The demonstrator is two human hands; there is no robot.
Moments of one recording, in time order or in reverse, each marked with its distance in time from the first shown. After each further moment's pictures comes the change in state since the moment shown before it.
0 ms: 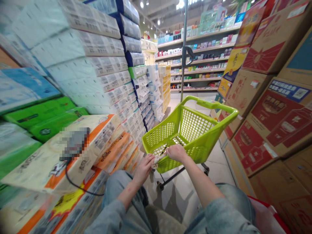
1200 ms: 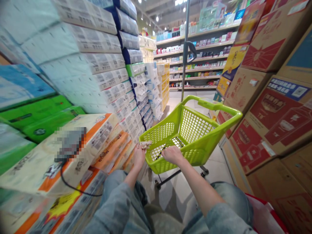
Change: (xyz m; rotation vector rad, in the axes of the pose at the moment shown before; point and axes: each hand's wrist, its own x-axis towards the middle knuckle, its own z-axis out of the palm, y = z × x) left_hand 0.048 -0.043 0.019 0.085 0.127 -0.795; right_hand -0.007 -0.020 -0.009 0.024 0.000 -0.037
